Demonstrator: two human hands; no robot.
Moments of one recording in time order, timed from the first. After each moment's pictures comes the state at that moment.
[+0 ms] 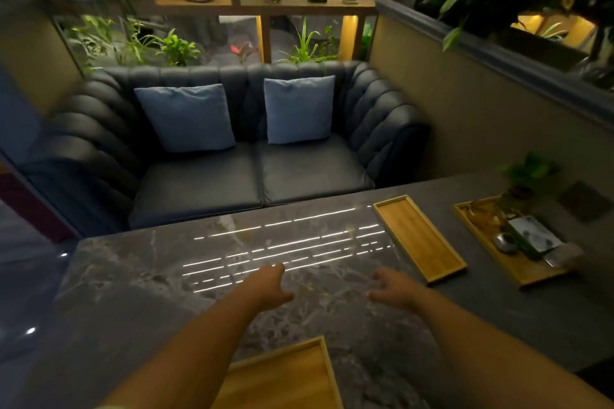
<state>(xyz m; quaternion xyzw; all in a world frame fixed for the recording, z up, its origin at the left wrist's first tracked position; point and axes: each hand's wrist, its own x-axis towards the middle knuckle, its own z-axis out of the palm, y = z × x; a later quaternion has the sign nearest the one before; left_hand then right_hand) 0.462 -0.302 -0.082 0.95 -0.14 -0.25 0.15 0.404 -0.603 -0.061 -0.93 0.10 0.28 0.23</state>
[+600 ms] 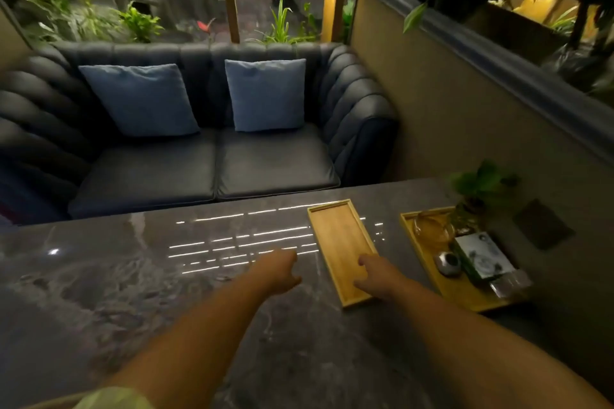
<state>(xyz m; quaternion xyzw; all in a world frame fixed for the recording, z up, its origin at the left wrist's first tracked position) 0.505 -0.575 -0.092 0.95 -0.14 -0.23 0.15 0.474 -0.826 -0.095 -0.94 0.07 0.27 0.18</state>
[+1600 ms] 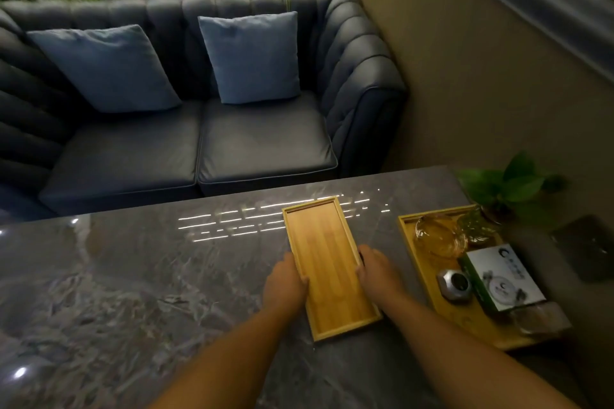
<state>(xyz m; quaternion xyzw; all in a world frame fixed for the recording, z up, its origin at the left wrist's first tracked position) 0.540 -0.692 -0.176 0.91 0.08 -0.19 0.35 0.543 -0.891 -0.193 -0.95 0.13 0.15 0.24</state>
